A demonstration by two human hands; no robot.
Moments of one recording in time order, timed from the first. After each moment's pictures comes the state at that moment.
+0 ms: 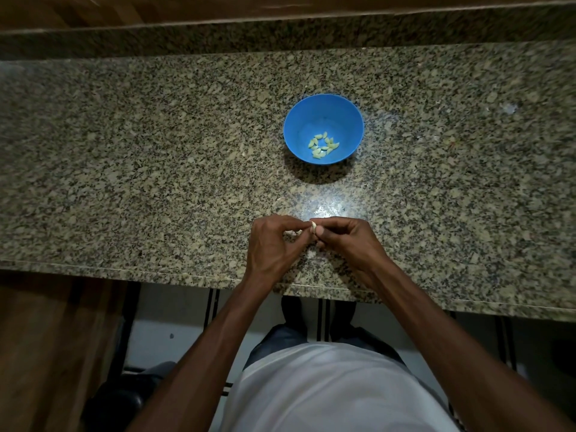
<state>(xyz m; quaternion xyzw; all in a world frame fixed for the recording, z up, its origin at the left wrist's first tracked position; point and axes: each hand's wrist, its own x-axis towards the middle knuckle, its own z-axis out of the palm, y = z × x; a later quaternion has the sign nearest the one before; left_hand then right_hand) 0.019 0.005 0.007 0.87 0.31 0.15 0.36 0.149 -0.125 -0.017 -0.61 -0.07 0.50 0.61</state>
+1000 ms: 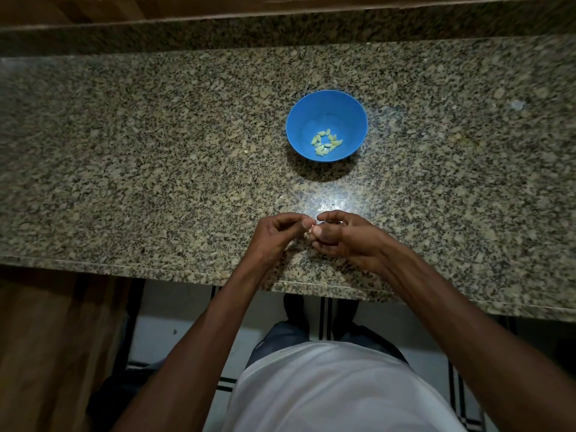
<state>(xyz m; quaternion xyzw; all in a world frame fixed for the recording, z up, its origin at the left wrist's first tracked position) 0.020 0.016 0.000 0.58 0.37 0.07 0.72 0.163 -0.110 0.003 -0.50 0.07 0.64 0.58</state>
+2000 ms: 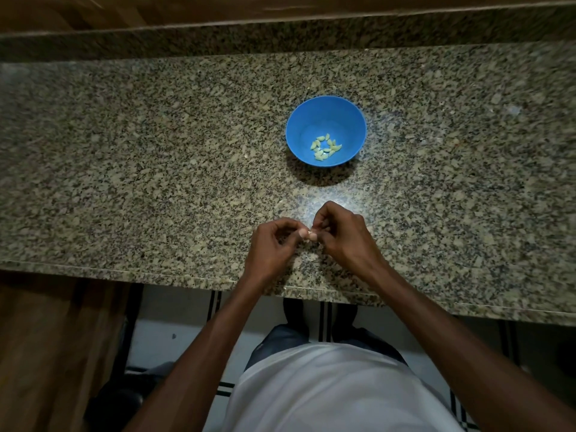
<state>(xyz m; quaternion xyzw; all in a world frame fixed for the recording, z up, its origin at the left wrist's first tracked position) 0.013 0.013 -0.003 0.74 0.39 0.08 0.55 0.149 -0.110 0.004 -0.77 -0.32 0.33 0.44</state>
